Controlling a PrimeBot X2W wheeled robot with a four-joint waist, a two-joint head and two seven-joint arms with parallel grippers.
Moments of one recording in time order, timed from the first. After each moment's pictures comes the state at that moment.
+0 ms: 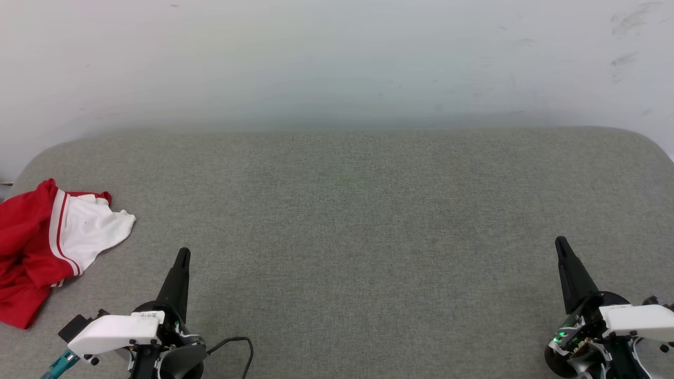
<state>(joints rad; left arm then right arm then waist) -0.11 0.05 0.11 0.25 -1.61 -0.13 0.11 -0.10 -0.05 -0.11 0.25 1.61 0.13 0.11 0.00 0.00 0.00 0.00</state>
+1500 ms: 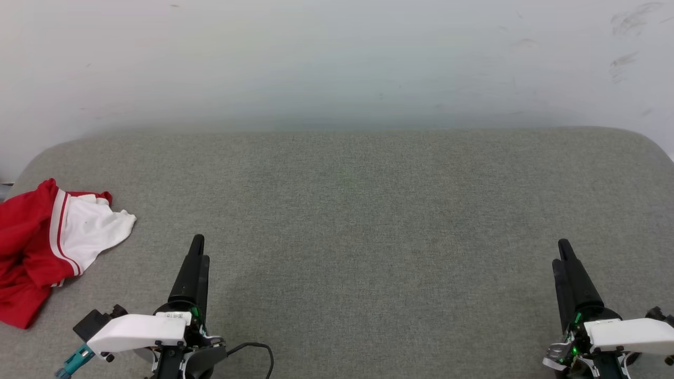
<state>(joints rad) -0.08 0.05 0.01 0.19 -1.54 -0.13 0.01 -0.04 -0.06 -0.06 0.19 1.49 0.13 0.01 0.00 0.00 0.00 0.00</state>
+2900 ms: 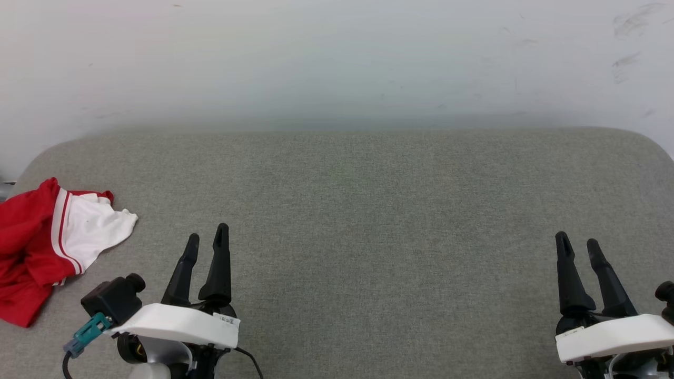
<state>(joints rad) -0.07 0.05 -0.03 0.09 -0.69 -0.11 -0.13 0.01 -0.05 -0.09 0.02 0.56 0.13 -0.08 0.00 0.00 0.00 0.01</state>
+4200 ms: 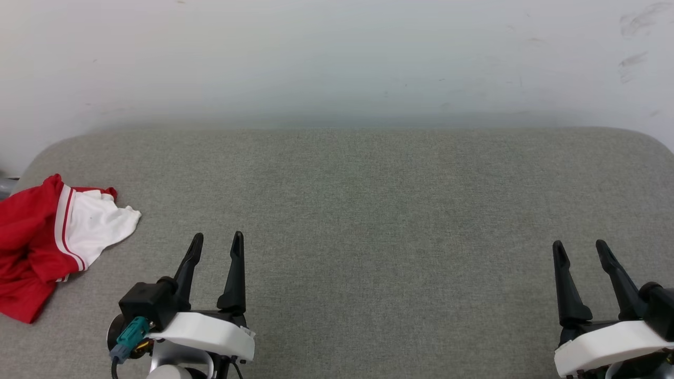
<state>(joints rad) -0.07 0.05 -0.05 0.12 -0.29 -0.09 -0.22 0.06 -0.05 -0.11 -0.10 0.18 0.13 -0.03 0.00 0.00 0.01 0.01</state>
